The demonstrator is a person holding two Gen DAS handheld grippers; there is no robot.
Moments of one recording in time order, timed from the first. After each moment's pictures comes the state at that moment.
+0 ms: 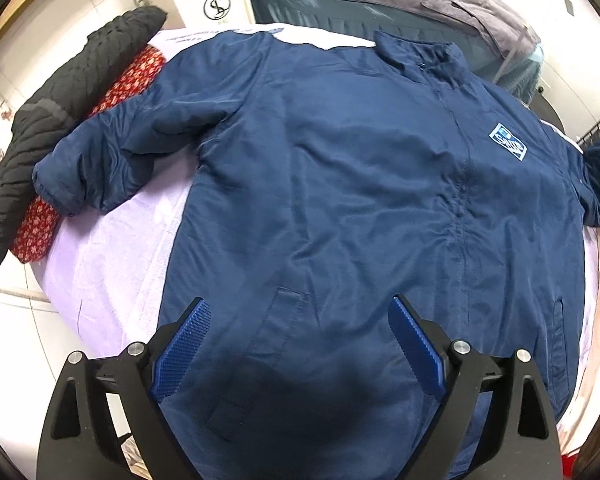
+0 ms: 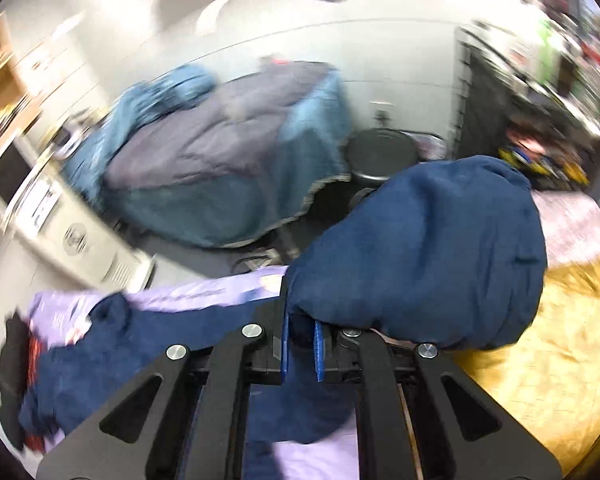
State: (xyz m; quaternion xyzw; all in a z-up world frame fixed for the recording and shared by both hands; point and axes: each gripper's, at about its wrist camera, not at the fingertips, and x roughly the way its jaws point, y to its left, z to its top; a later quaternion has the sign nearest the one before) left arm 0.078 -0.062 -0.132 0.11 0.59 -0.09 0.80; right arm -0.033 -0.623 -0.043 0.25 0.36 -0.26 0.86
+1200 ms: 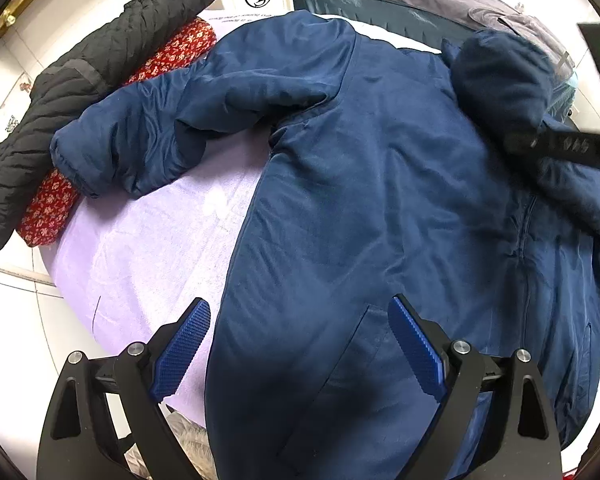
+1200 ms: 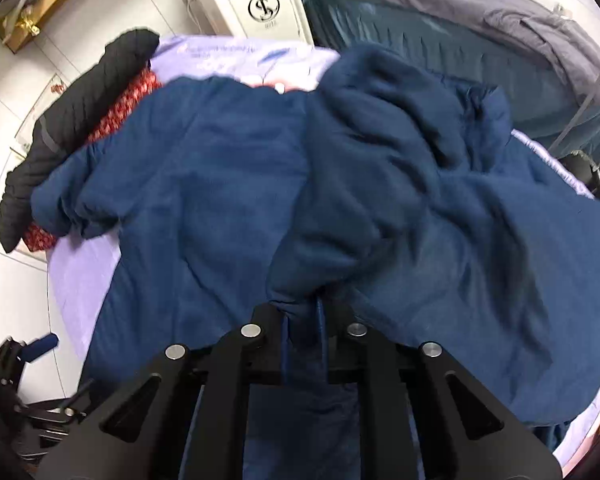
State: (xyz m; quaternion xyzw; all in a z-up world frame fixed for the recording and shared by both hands) left arm 0.109 -0.002 -0.154 0.09 0.59 -0.06 0.80; right arm 0.150 -0.227 -0.185 0.11 0.57 0.05 0.81
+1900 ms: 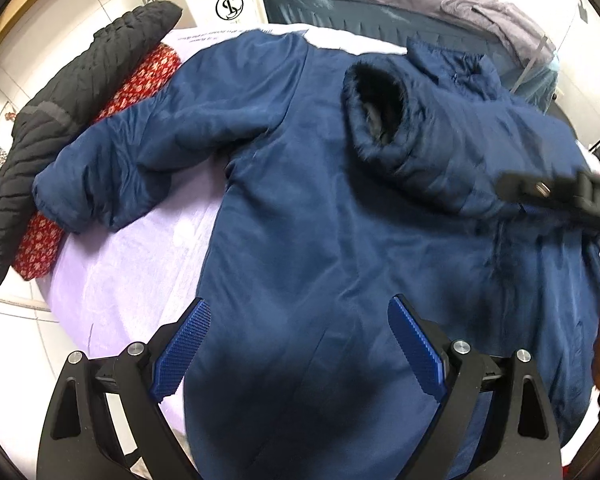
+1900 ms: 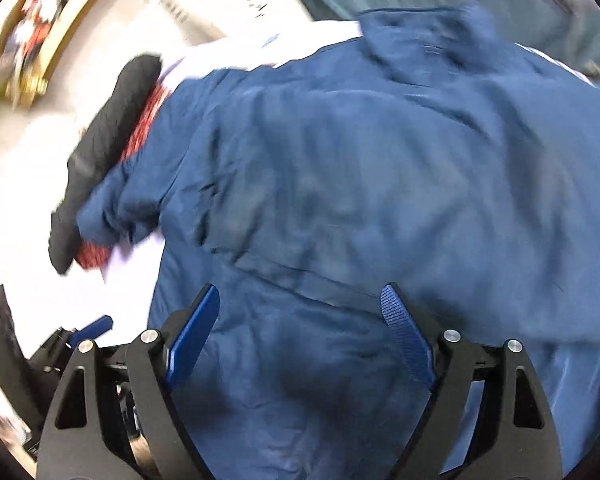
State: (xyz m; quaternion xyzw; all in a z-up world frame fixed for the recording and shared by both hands) left arm 0.120 -0.042 -0.142 0.11 0.58 -0.09 0.80; right arm 0.096 -0.277 -0.190 0.29 0.55 0.06 0.78
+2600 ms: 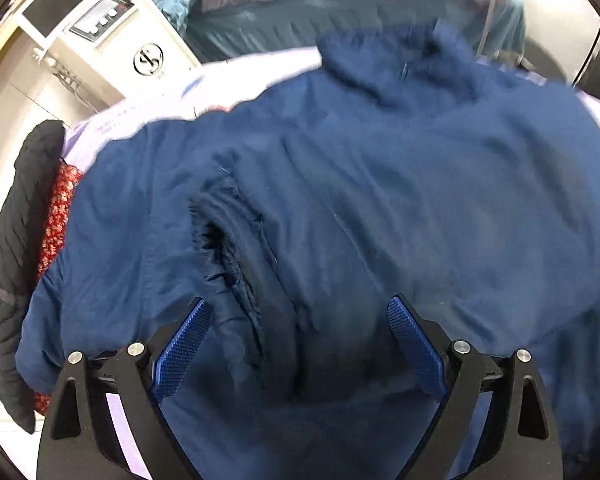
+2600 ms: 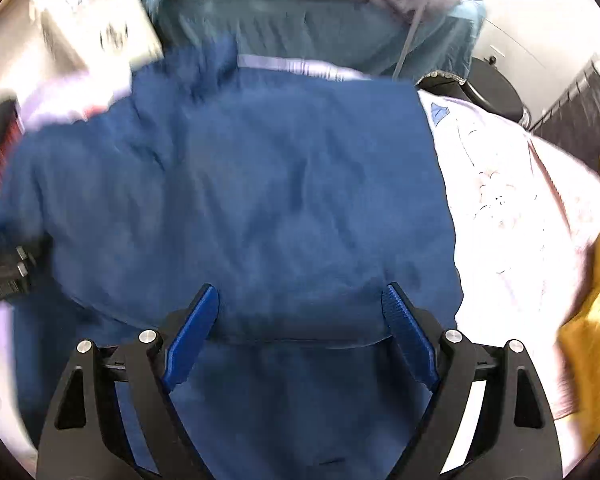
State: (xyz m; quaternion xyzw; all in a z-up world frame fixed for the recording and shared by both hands) left arm 0.213 -0.181 -0.199 0.25 0.56 -0.14 0.78; right arm 0.057 -0.395 -0.206 0.12 0.59 -0.16 0.78
